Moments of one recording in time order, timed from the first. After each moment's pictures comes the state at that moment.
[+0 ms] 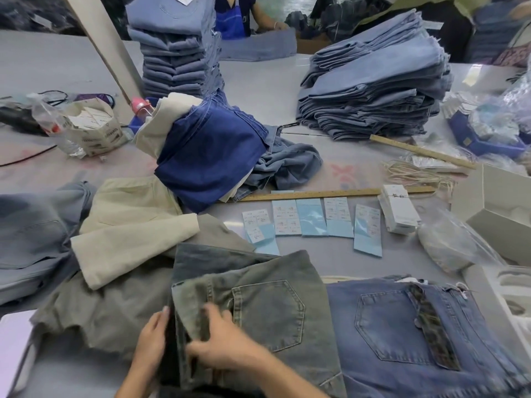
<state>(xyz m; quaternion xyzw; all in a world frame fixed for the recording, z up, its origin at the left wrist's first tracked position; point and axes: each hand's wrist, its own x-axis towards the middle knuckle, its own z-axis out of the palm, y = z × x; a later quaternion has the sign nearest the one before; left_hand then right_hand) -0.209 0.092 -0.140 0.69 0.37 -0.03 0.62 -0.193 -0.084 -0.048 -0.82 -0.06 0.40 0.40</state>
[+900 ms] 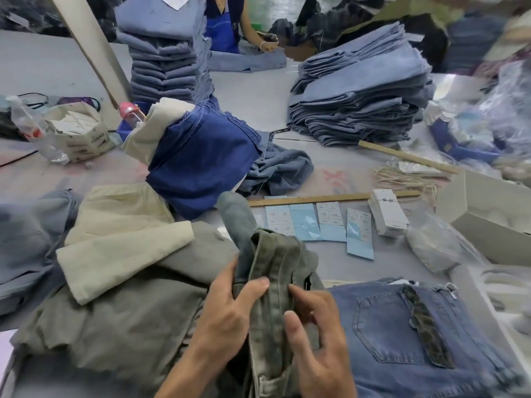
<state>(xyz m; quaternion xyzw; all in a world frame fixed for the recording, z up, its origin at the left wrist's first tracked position) -0.186 -0.023 0.067 0.64 0.01 -0.04 0.77 -0.235 -0.168 0.041 -0.80 -0.02 -0.19 0.57</state>
